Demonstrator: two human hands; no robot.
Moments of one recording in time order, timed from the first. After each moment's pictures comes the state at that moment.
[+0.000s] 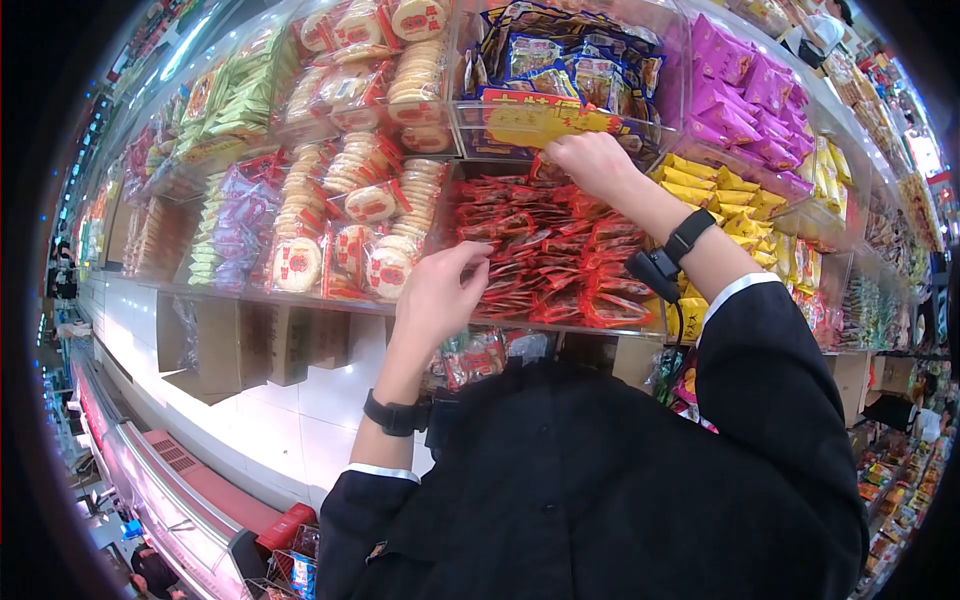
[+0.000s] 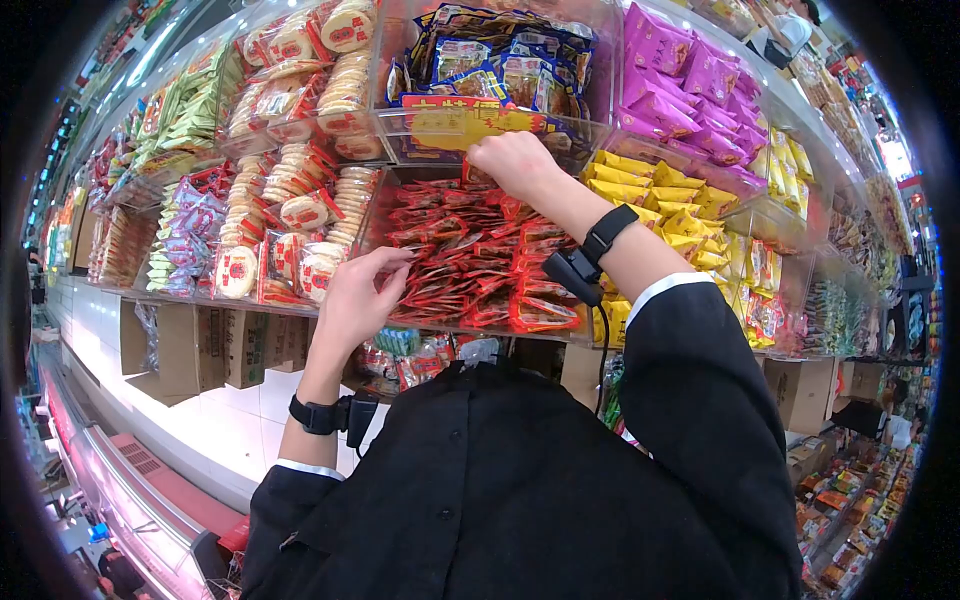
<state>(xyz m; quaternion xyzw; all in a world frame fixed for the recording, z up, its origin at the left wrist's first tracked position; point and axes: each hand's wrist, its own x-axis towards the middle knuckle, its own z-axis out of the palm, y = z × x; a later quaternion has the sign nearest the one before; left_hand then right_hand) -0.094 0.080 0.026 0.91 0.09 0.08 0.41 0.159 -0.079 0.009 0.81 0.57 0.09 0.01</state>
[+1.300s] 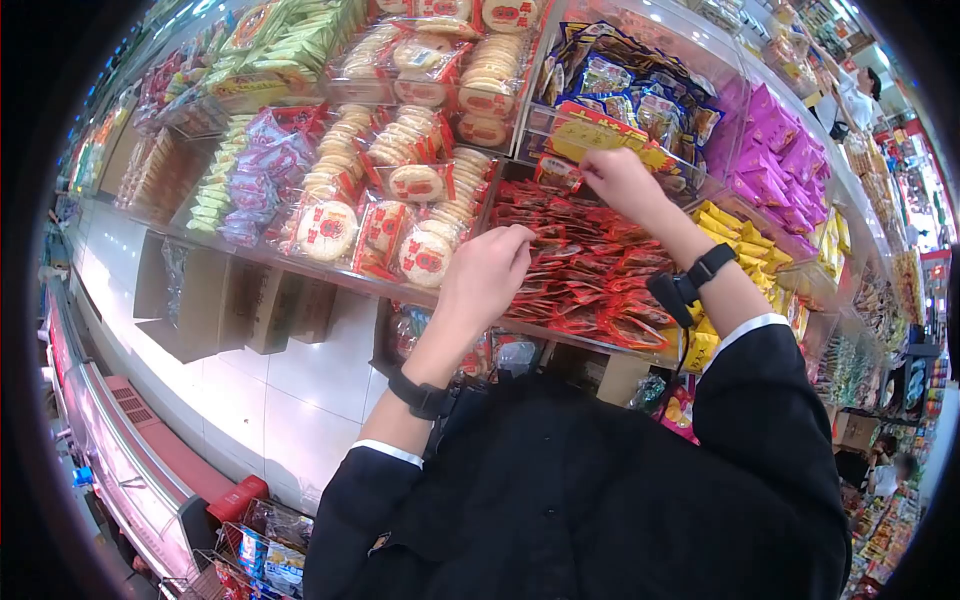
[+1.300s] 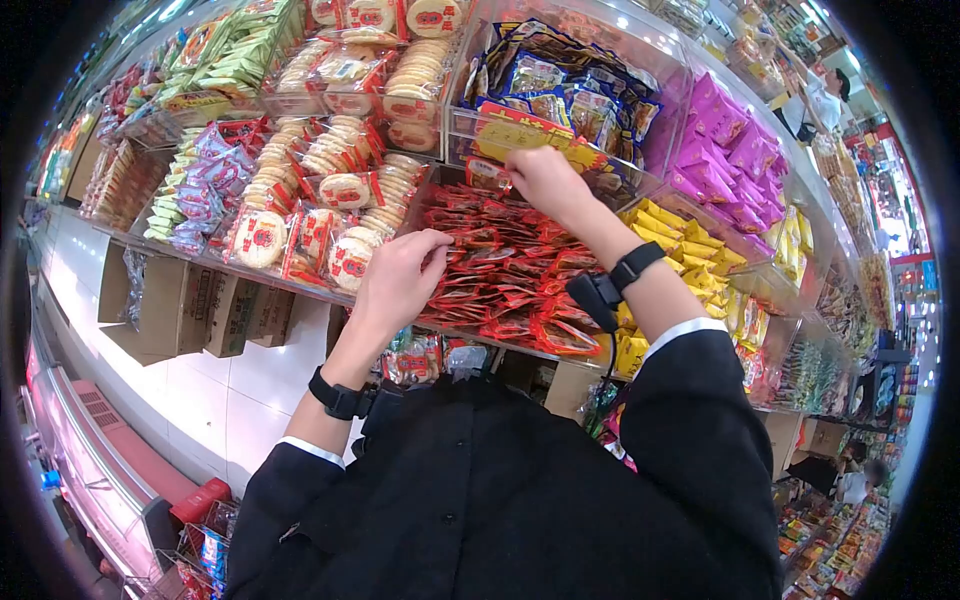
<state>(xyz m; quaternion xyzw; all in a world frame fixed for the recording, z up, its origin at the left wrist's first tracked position) -0.084 0.087 0.014 0.88 0.09 0.20 0.41 0.156 -0.041 0.019 0.83 0.53 -0.03 -0.18</state>
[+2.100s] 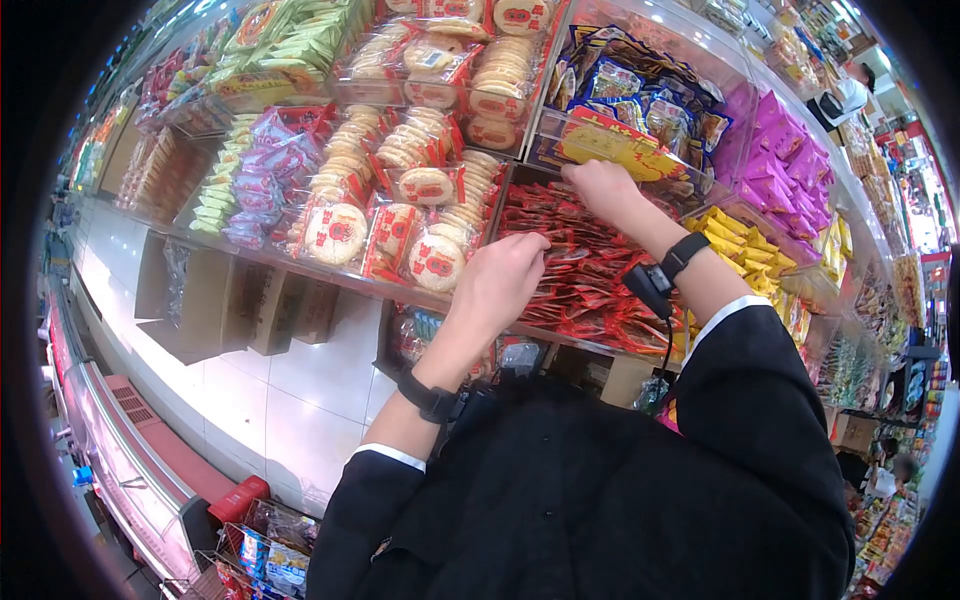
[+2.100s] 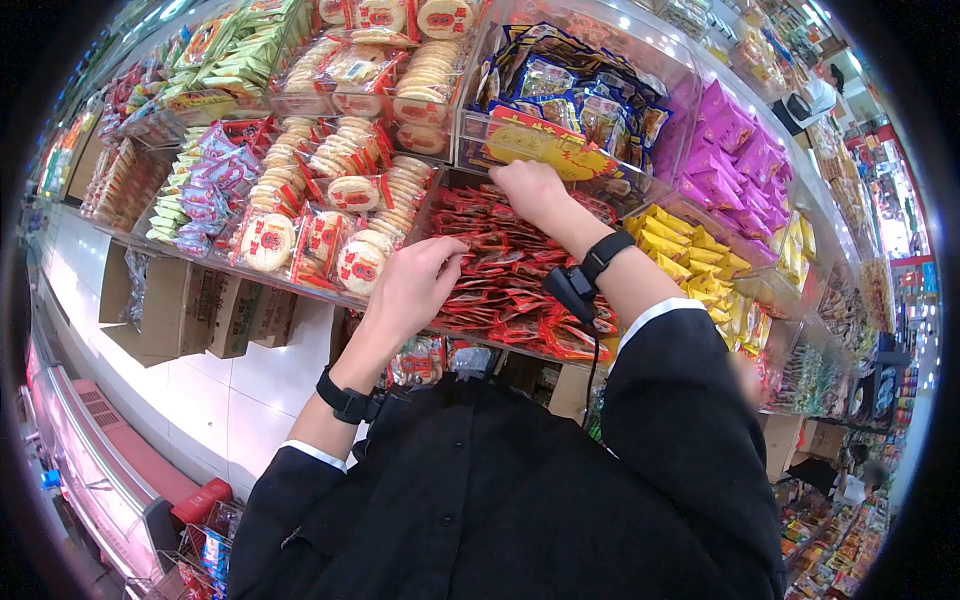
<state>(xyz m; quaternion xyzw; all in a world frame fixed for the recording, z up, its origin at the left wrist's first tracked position) -0.084 0.089 0.012 0.89 0.07 0.20 0.40 0.146 -0.012 -0.006 0.83 0.55 0.00 0.06</state>
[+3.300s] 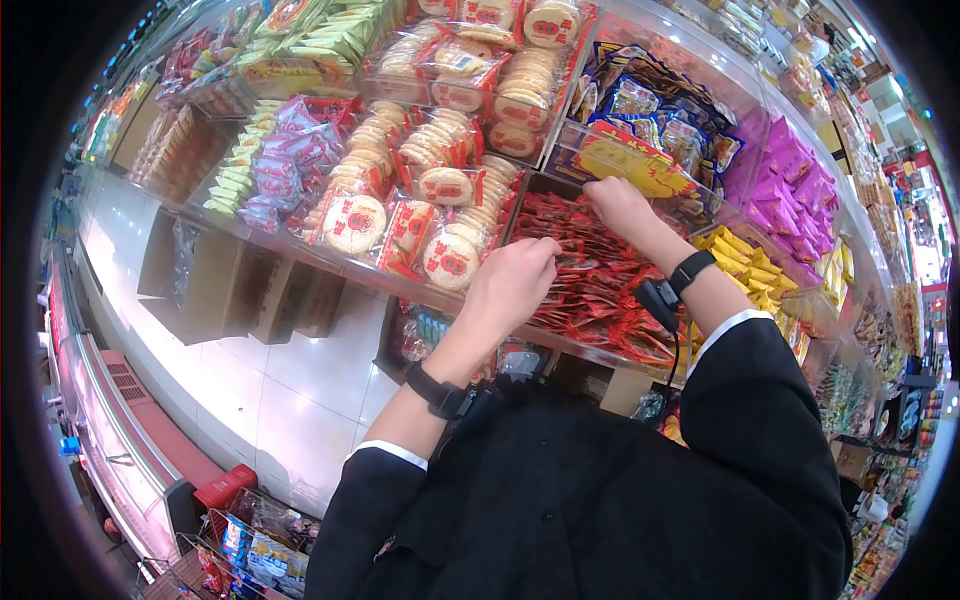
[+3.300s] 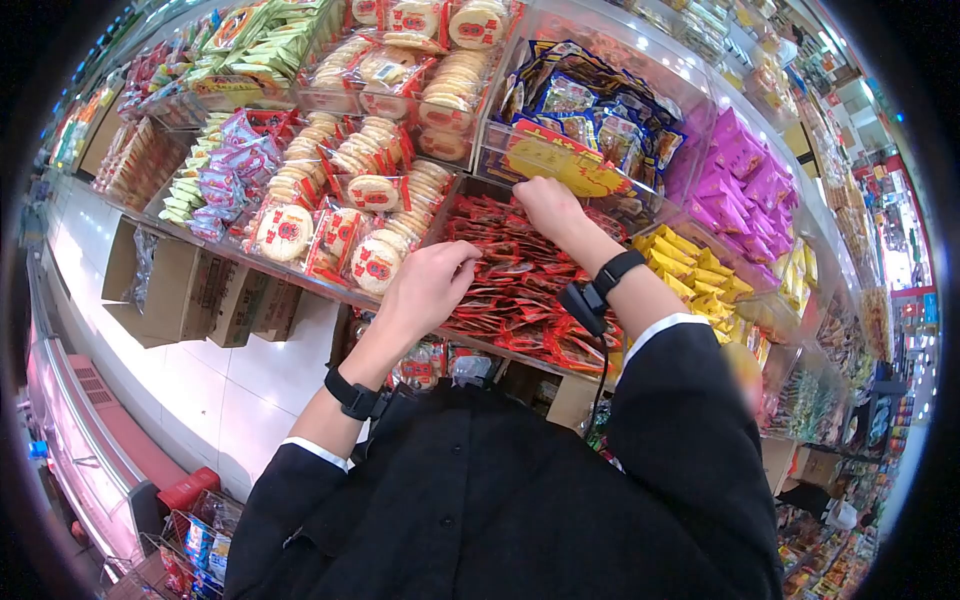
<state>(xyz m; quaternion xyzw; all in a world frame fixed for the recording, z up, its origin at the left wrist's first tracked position) -0.085 0.090 0.013 0.89 0.08 0.18 0.41 0.155 -0.021 -0.023 0.83 0.56 -0.01 0.01</state>
